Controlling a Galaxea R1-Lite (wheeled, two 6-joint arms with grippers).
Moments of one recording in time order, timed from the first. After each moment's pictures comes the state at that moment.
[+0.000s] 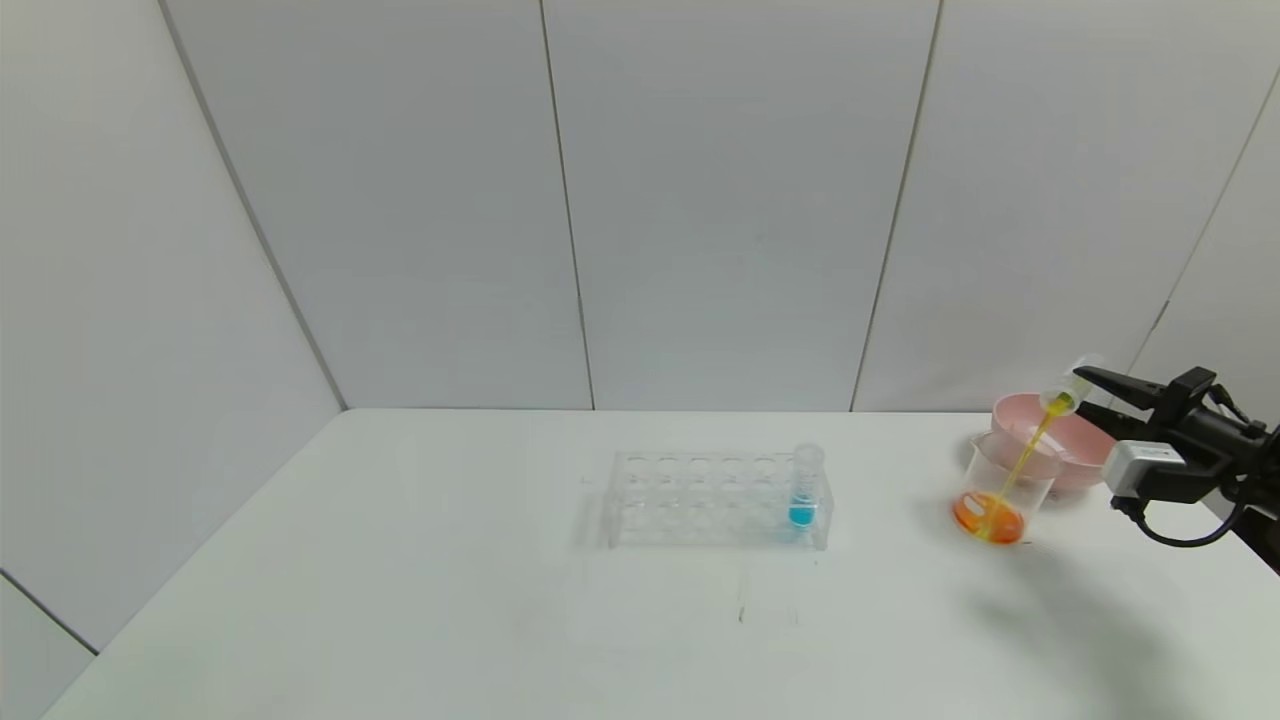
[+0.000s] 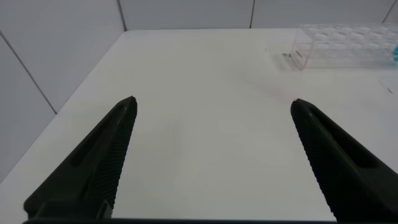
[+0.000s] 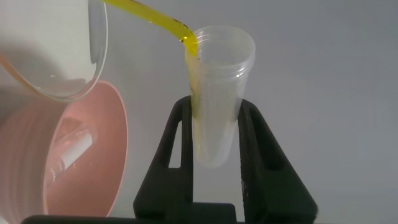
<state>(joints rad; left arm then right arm) 0.00 0.00 0.00 0.00 0.00 0.00 -0.38 2.08 -0.76 -1.34 0.83 -1.61</state>
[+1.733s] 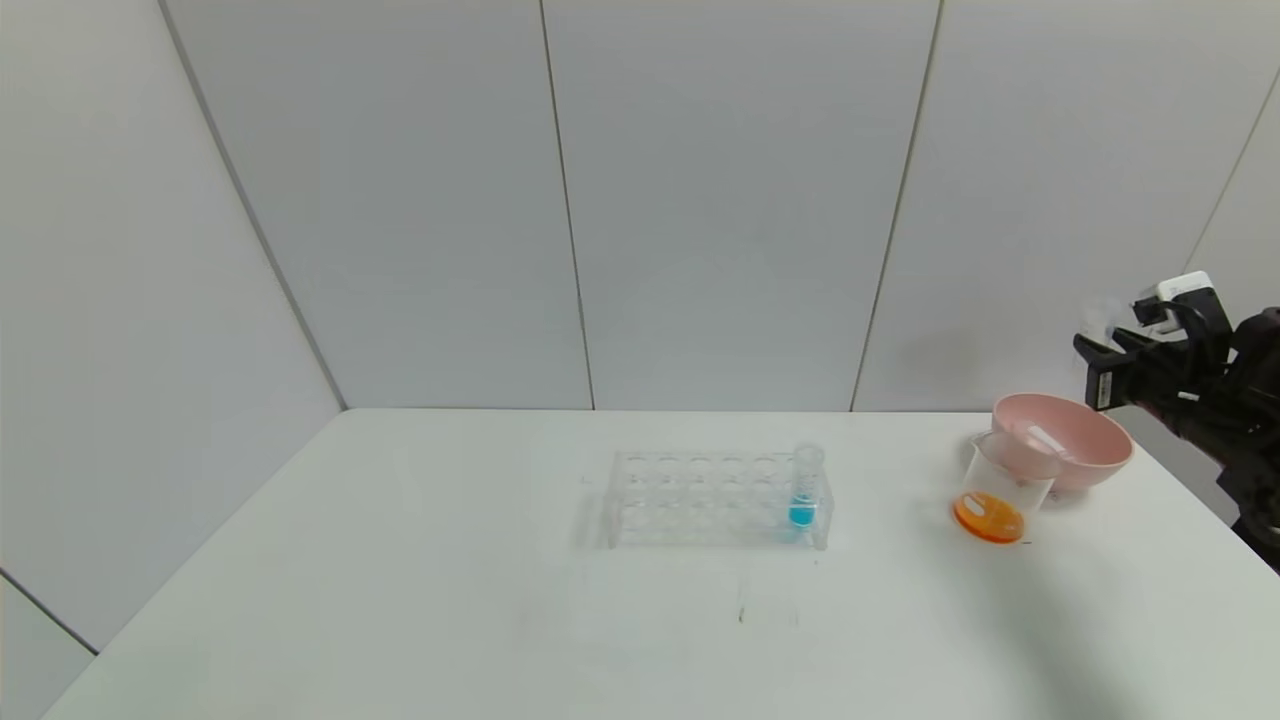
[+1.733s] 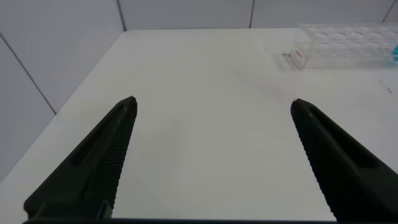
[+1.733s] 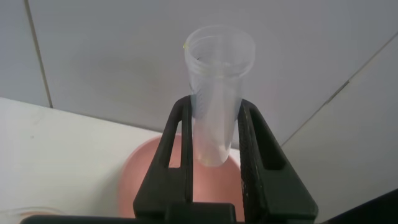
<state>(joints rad) 0.00 0.00 0.00 0.00 0.00 0.00 -0.24 2.04 -0.93 -1.12 0.17 -0.31</state>
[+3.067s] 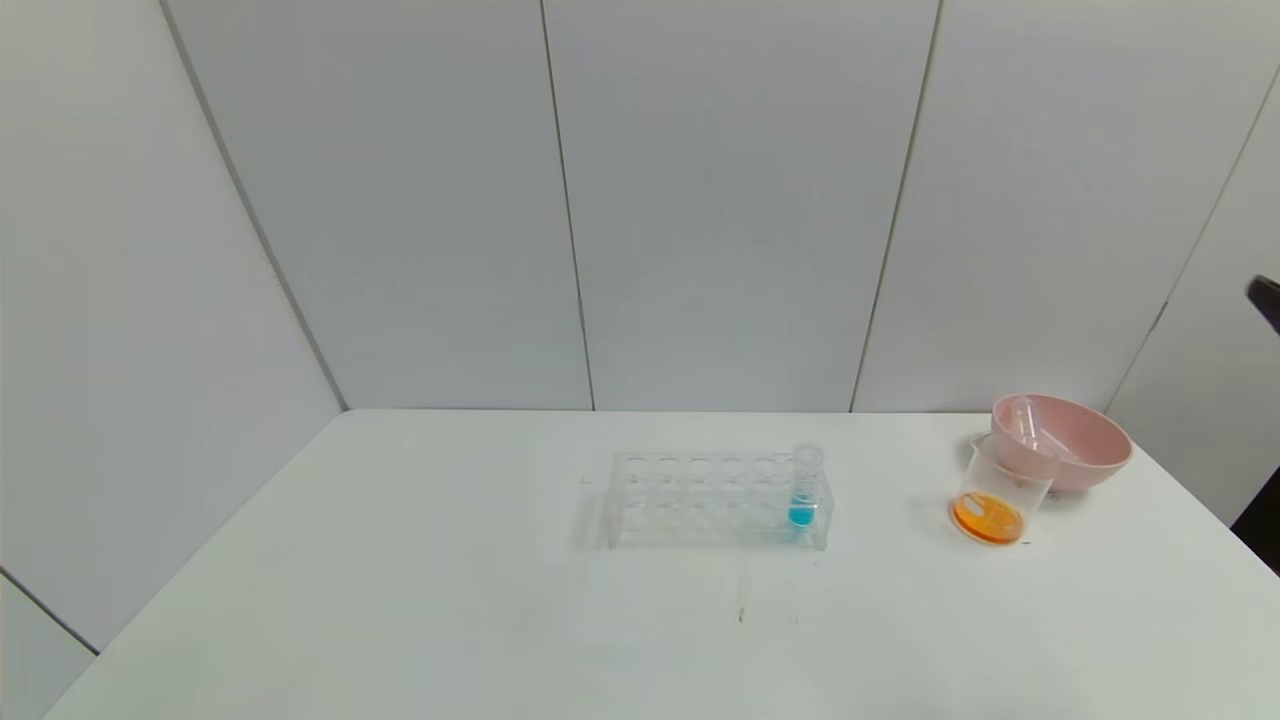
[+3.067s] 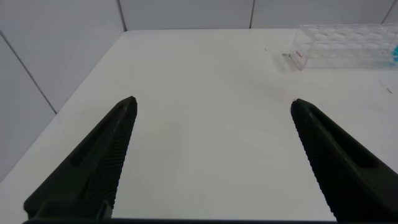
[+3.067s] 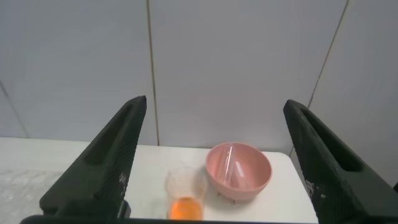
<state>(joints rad) 0.00 0.00 0.00 0.00 0.00 0.00 -0.16 1.16 -0.52 -0.83 0.13 0.01</state>
